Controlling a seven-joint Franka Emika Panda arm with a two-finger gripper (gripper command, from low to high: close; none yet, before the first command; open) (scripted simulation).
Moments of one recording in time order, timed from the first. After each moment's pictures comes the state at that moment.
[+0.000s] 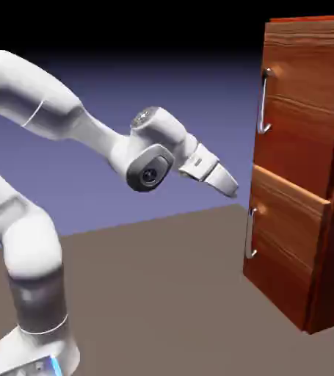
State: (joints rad) arm -0.05 -0.60 0.05 -2.78 0.12 3.02 0.68
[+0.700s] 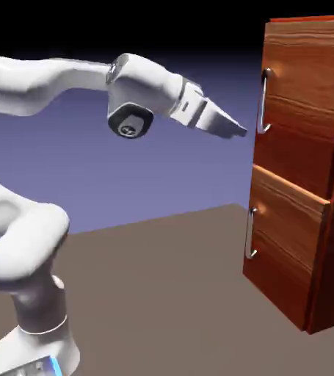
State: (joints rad) arm -0.57 -0.87 0.48 -2.57 1.03 2.87 0.19
